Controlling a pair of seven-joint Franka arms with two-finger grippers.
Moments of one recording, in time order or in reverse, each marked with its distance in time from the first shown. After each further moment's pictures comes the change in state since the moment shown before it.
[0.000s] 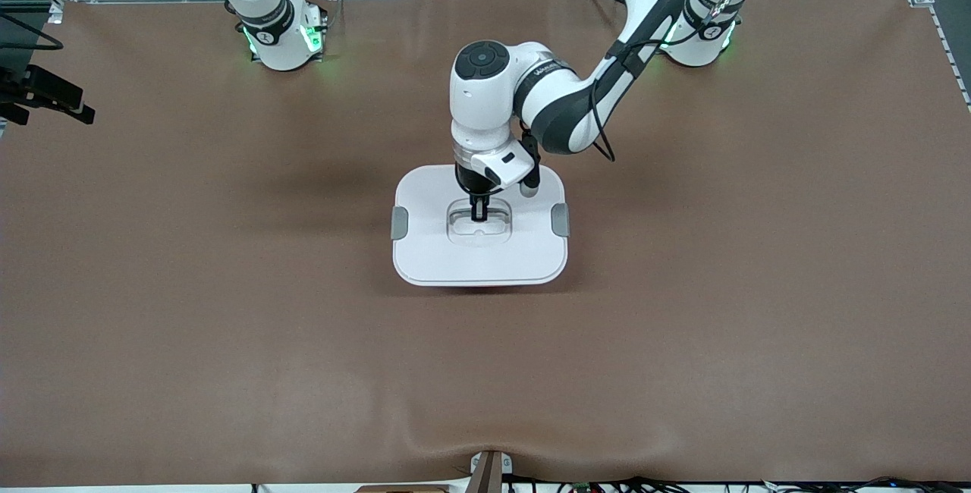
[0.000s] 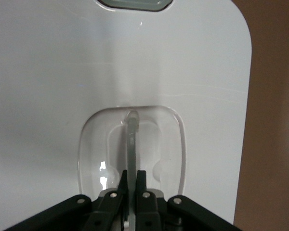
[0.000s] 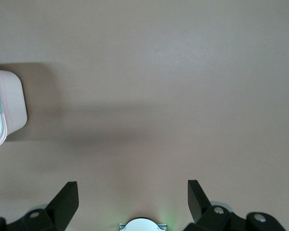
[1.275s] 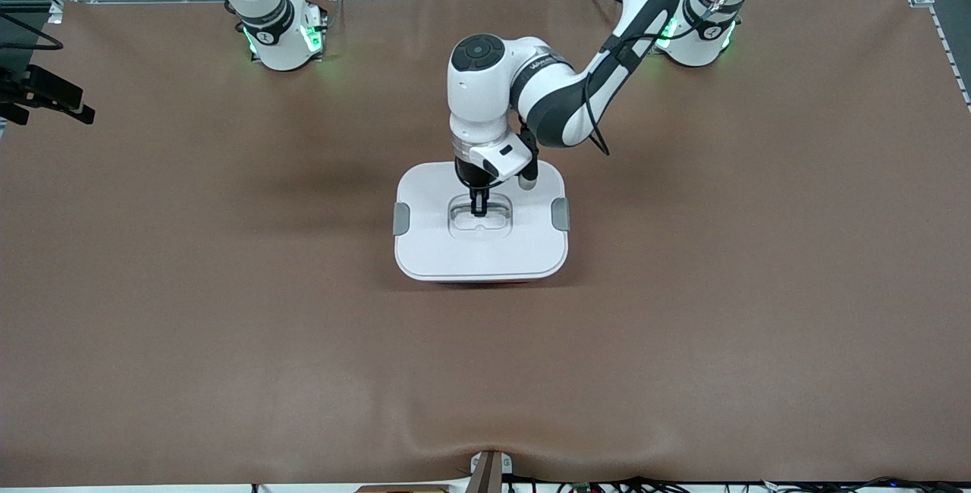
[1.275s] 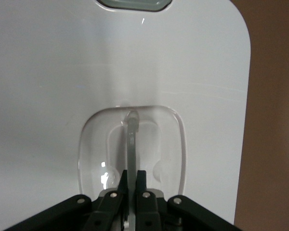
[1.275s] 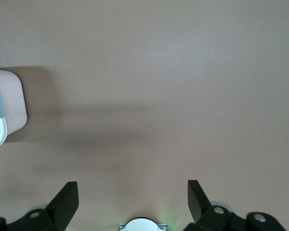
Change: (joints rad) left arm -0.013 -0.020 -0.001 -0.042 0.034 0.005 -0.039; right arm 0.000 0.000 0.000 0.000 0.000 0.000 0.000
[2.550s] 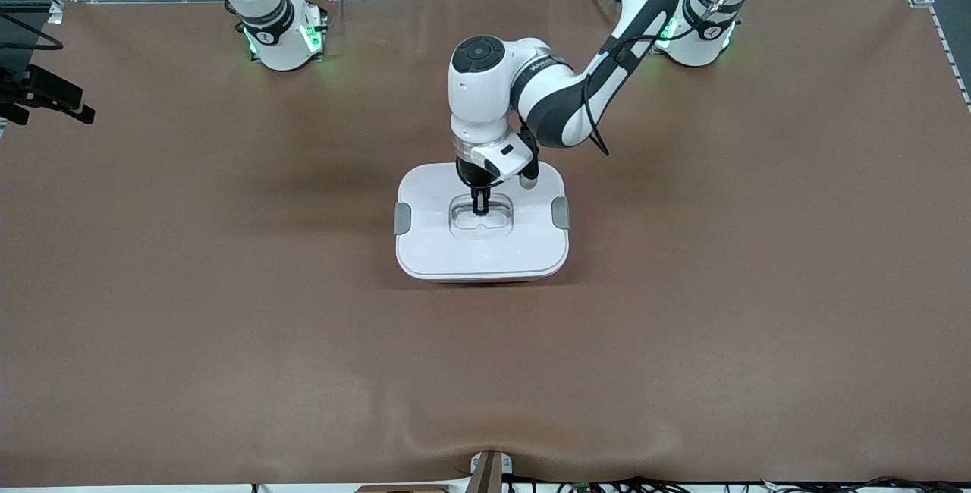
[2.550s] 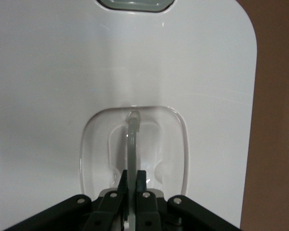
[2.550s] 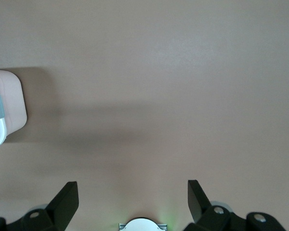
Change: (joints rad) left arm 0.000 0.000 -0.001 -0.015 0.000 0.007 -0.020; right arm 0.000 0.000 0.000 0.000 0.000 0.000 0.000
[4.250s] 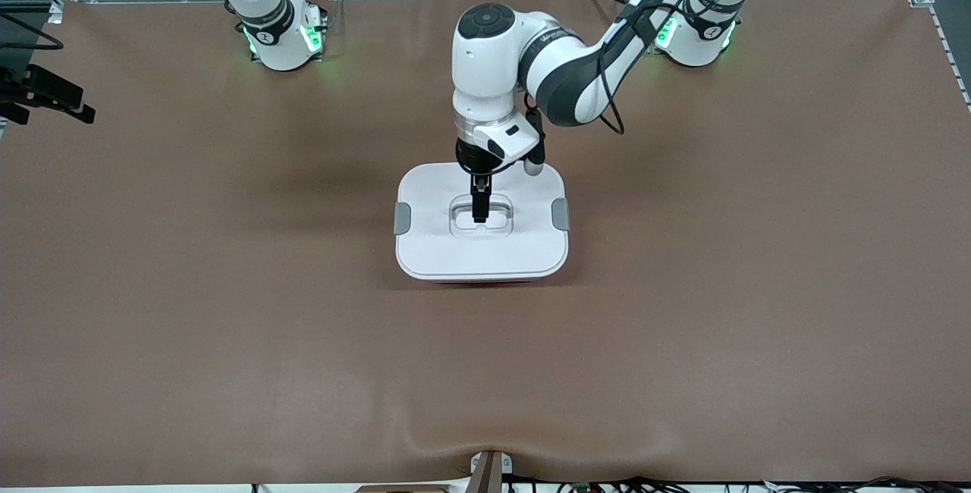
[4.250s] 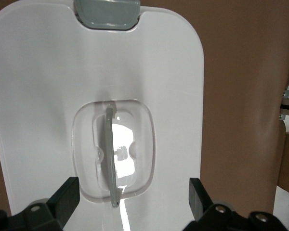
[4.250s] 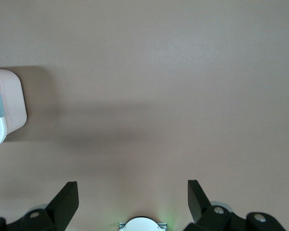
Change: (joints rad) left arm 0.008 -0.095 0.002 -0.006 0.002 -0.017 0.055; right arm 0.000 0.000 0.000 0.000 0.000 -0.005 0.000
